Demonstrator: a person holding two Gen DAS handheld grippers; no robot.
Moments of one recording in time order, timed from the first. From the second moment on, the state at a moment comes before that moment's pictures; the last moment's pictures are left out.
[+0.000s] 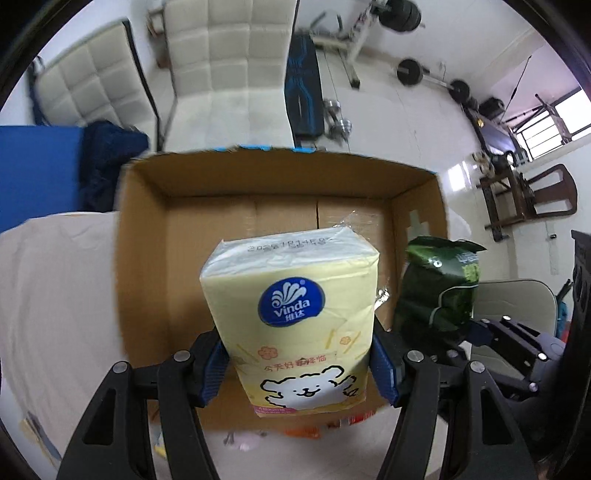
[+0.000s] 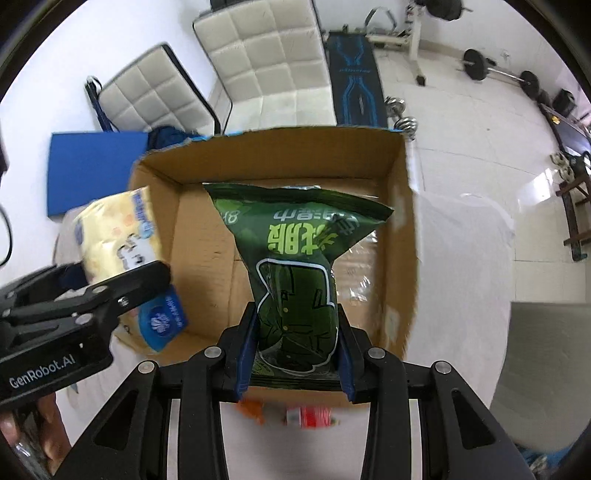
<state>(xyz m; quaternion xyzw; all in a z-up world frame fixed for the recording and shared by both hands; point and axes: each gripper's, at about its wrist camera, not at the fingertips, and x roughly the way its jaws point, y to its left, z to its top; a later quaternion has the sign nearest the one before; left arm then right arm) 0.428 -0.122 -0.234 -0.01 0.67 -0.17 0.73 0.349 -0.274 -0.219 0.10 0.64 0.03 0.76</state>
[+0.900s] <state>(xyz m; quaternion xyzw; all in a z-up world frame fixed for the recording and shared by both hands) 0.504 -0.165 -0.329 -0.01 0.76 -0.21 0.62 0.460 -0.286 -0.346 0.07 0.71 0.02 0.70</state>
